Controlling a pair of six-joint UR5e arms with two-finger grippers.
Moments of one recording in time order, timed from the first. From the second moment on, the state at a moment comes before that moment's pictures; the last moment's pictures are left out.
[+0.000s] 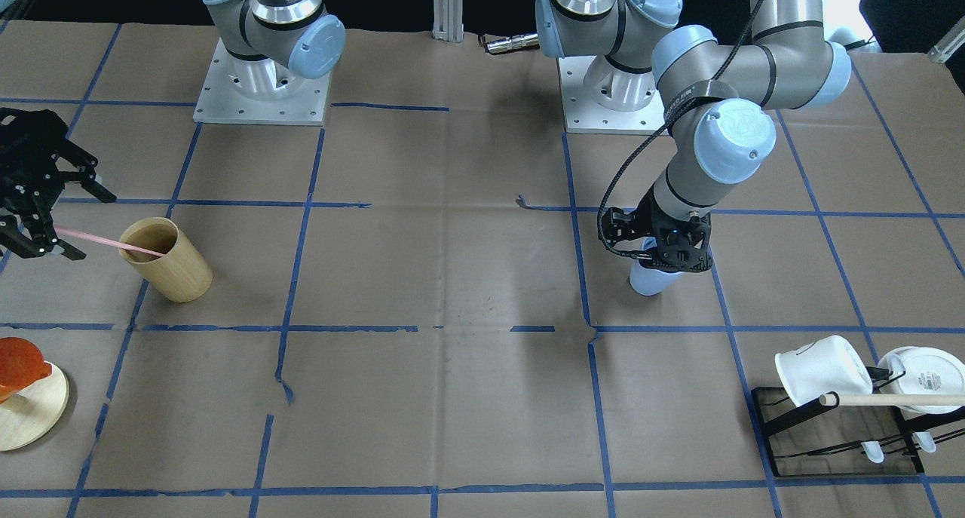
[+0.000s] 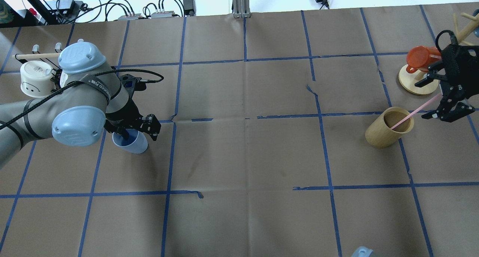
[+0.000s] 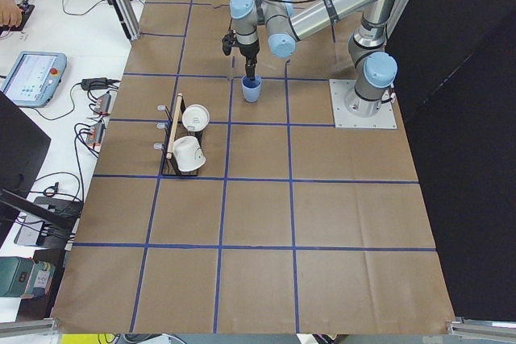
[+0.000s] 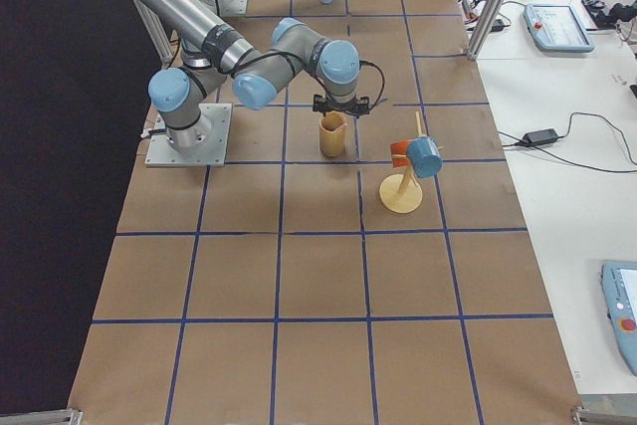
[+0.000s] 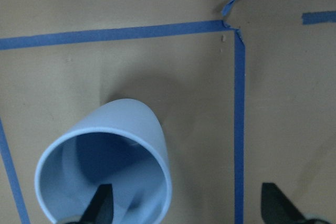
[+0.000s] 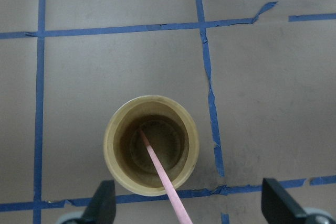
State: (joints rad) left arm -1.44 -1.70 -2.02 -1.14 1.58 0.20; right arm 0.96 -1.51 1.88 -1.78 -1.25 -2.17
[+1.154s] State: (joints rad) left arm -1.50 -1.70 -1.95 -1.13 1.53 0.04; right arm 0.93 -1.49 1.88 -1.78 -1.34 -2.25
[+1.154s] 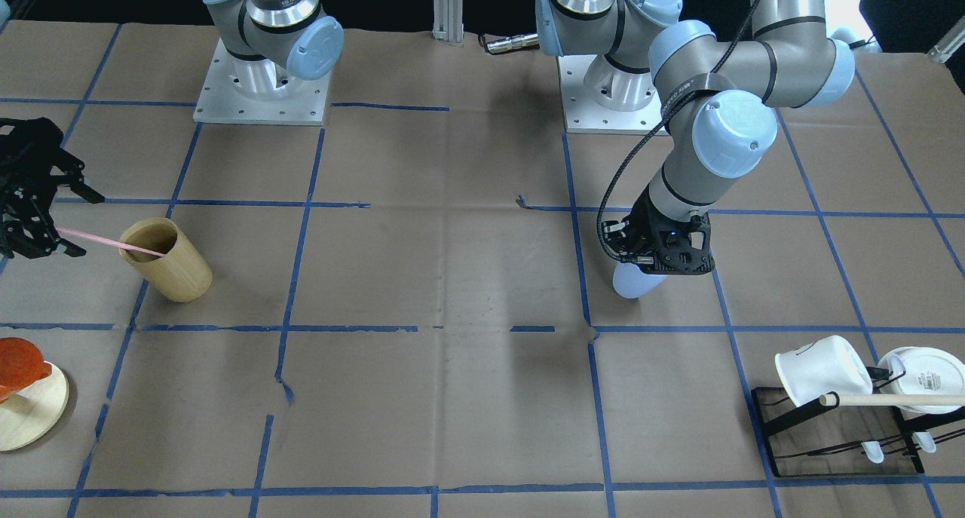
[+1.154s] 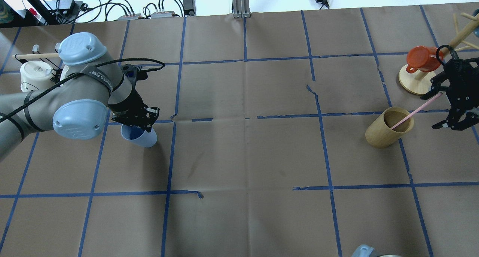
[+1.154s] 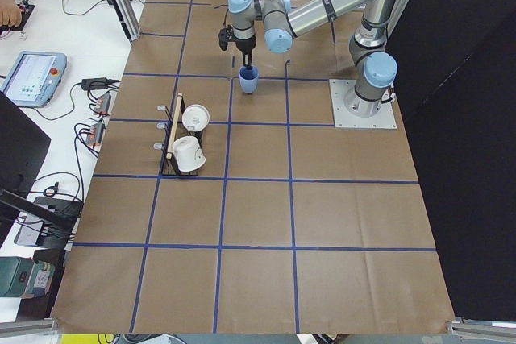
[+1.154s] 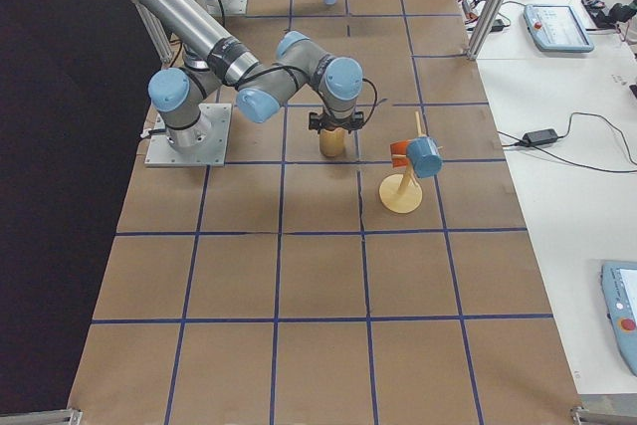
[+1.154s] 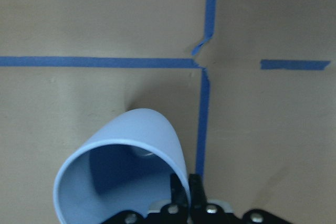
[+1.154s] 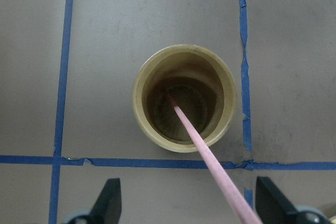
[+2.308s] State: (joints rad) left arm -1.96 -1.99 -1.58 -1.15 1.49 -0.39; right arm 0.93 -1.50 1.88 -1.77 -1.34 -2.24
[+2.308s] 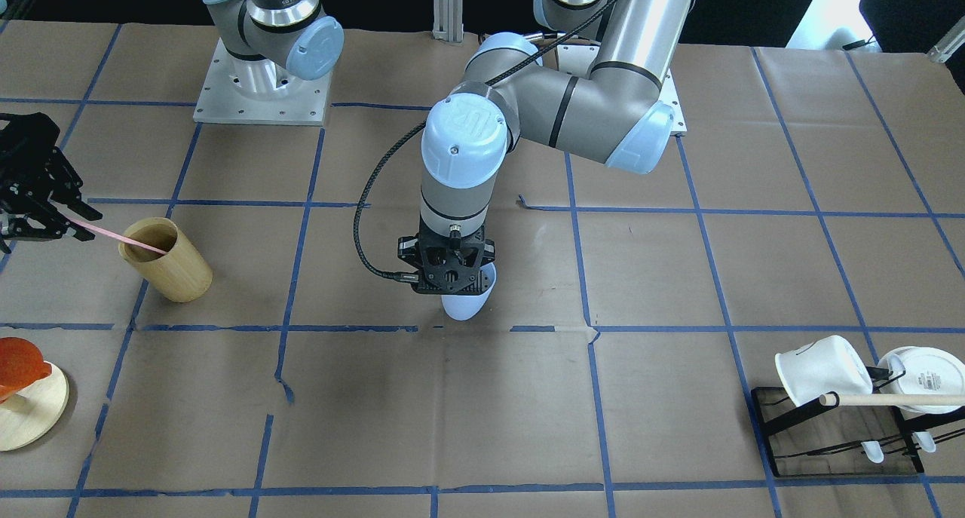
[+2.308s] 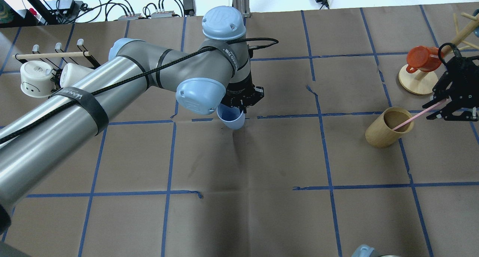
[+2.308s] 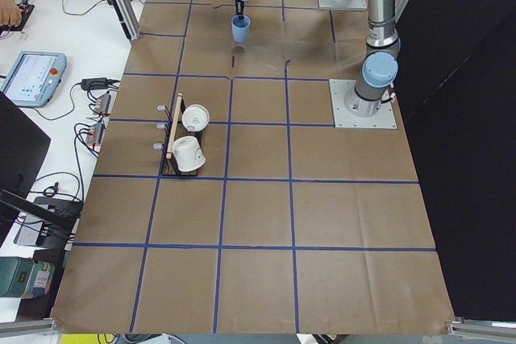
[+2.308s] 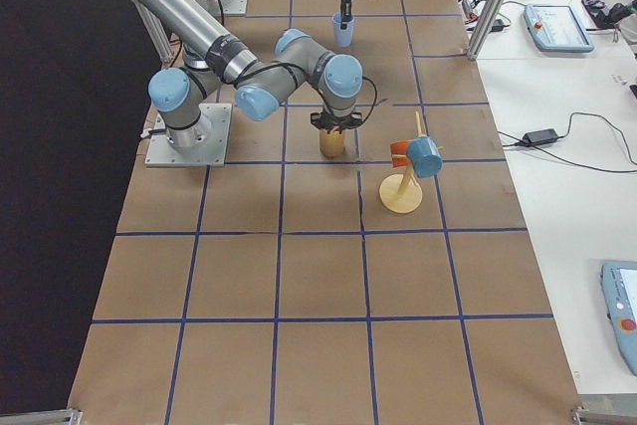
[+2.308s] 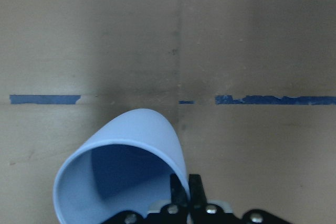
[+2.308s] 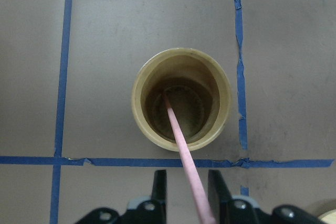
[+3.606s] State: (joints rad) left arm -1.98 -1.95 -1.56 -1.05 1.50 -0.29; right arm 0.93 -1.52 1.84 -1.77 -1.34 -2.15
